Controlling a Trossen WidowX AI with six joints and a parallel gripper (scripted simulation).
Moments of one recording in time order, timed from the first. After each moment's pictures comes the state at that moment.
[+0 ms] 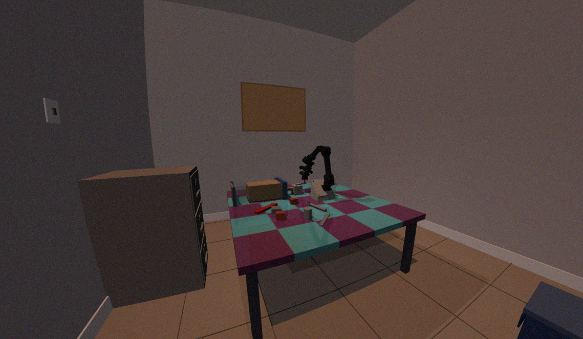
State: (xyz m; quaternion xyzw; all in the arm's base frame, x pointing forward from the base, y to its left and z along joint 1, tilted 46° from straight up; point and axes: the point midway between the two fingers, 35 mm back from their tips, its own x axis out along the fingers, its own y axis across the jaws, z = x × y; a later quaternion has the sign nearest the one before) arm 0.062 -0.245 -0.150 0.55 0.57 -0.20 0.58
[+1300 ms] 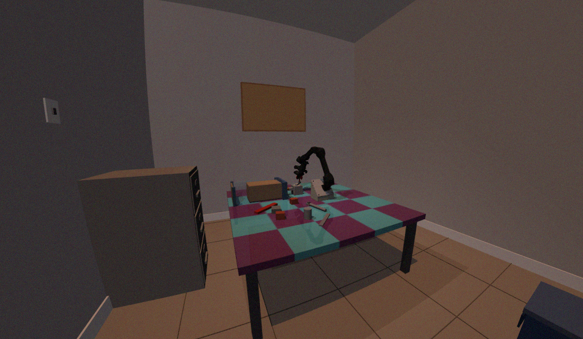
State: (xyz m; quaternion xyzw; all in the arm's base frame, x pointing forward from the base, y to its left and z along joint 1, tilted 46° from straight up) arm 0.093 -0.290 -0.190 0.54 0.57 -0.21 0.58
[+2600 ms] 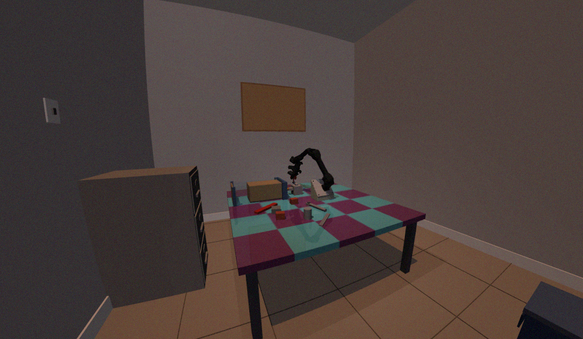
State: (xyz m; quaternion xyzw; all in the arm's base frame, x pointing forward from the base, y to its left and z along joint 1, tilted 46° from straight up) arm 0.152 -0.312 -0.205 0.53 0.57 -0.22 0.58
